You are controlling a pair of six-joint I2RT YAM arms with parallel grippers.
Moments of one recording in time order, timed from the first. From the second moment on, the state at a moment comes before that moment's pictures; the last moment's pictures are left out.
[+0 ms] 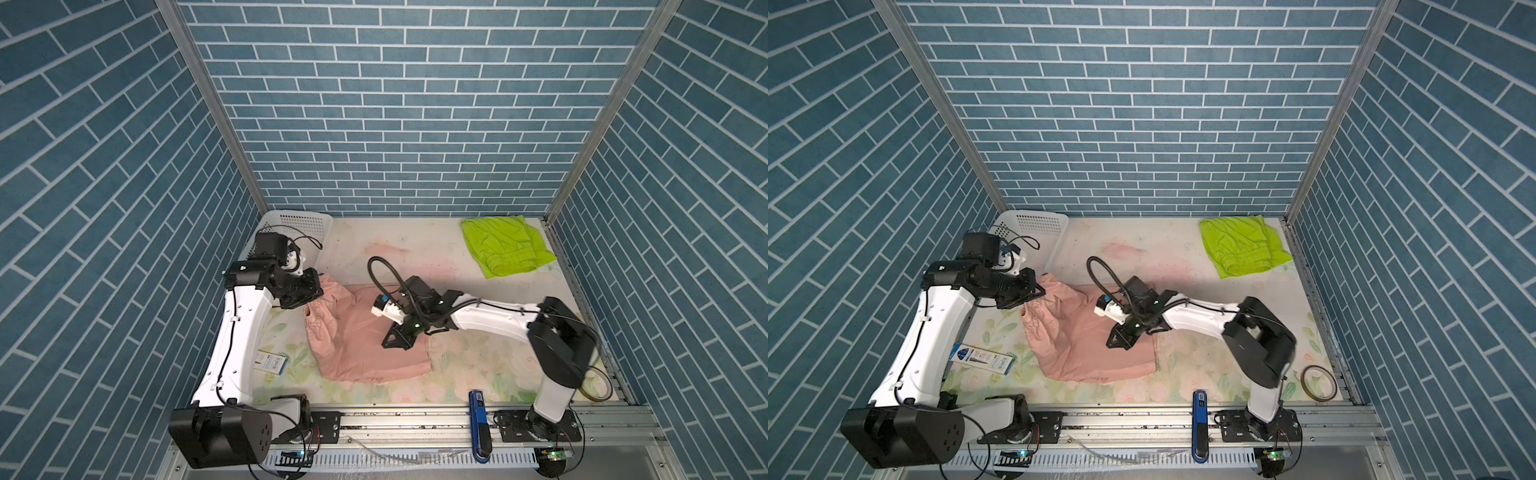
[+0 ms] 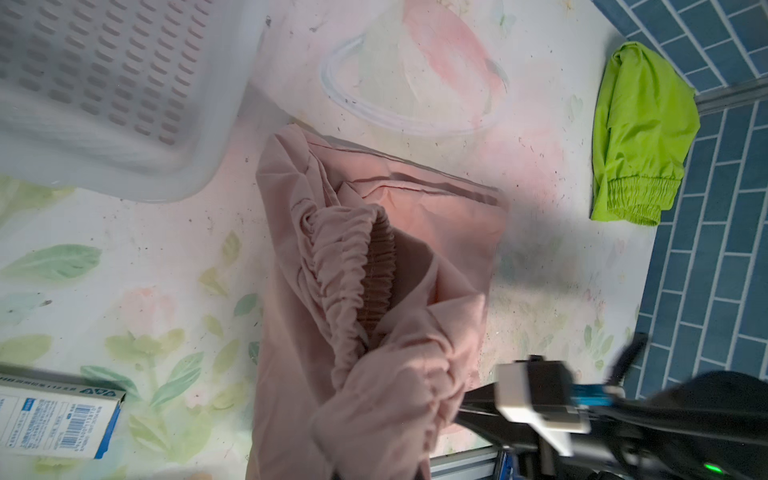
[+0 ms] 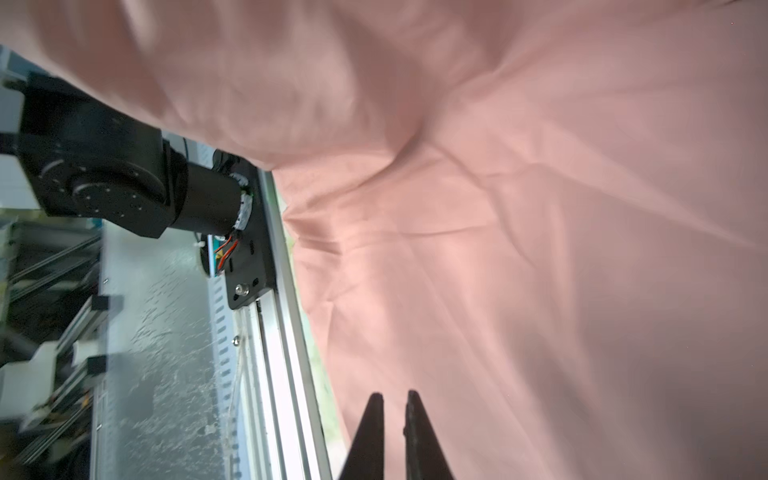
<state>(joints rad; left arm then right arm) 0.01 1.23 1.30 -1.21 0.37 -0.33 0.96 1.68 1.08 -0.34 -0.58 0.07</state>
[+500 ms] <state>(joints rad) -0.30 1.29 1.28 -1.06 0.26 -0.54 0.97 1.54 0.71 -0.33 -0.41 0.14</state>
